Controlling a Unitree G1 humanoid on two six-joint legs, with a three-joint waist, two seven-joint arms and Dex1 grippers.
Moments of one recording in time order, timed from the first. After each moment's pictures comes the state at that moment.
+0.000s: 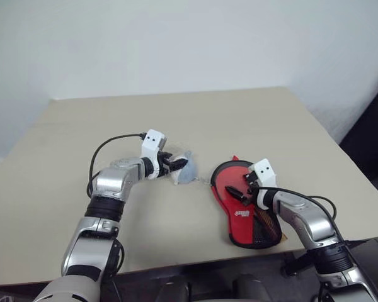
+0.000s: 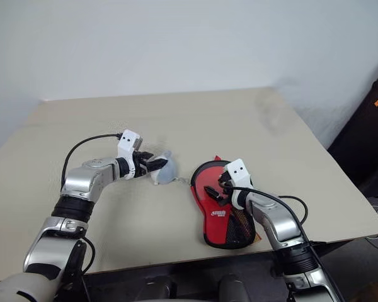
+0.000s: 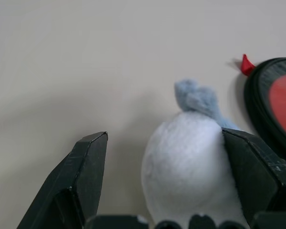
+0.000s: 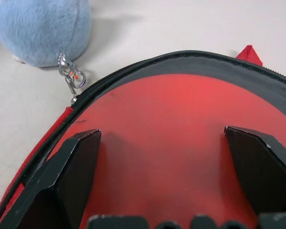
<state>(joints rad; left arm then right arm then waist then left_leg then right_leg) -0.67 0.42 -0.07 0.46 -0.25 0.55 -0.65 -0.28 -0.35 0.19 -0.08 0.27 0.65 0.44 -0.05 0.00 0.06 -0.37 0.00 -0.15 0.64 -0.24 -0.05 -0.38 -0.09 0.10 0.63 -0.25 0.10</state>
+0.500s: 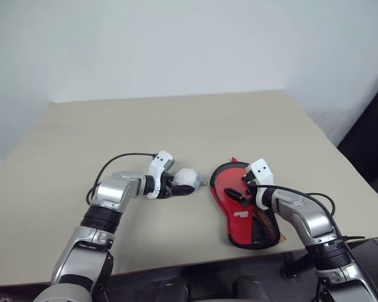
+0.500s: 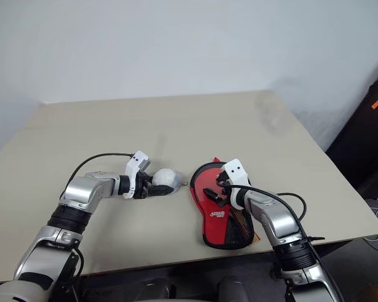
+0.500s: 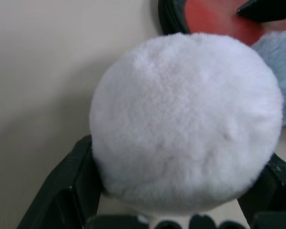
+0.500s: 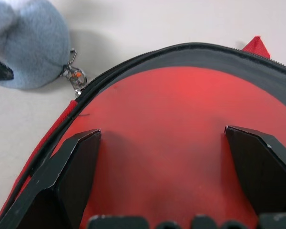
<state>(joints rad) -0.58 0.47 -0.18 0.35 -0.29 0.82 -0.90 -0.31 -0.35 0.20 -0.08 0.25 0.78 0.47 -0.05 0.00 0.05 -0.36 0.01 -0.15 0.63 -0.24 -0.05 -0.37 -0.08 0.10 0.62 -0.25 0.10</state>
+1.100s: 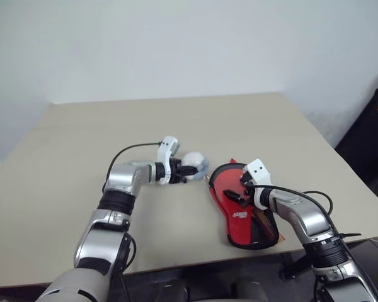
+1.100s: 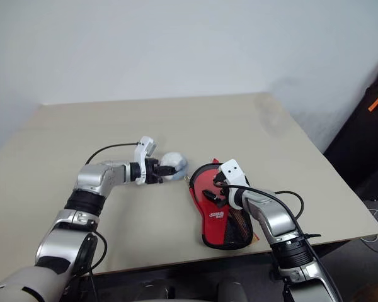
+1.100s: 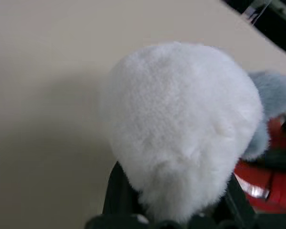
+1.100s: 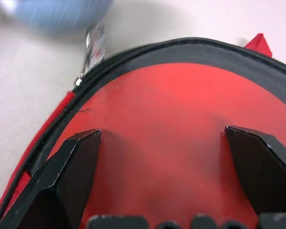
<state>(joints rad) -0.79 0.33 -0.07 0.59 -0.32 0.77 -0.88 -0.33 -0.33 0.22 -0.07 0.20 0.81 0.48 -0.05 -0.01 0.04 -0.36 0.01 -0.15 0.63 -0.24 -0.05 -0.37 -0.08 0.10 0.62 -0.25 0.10</state>
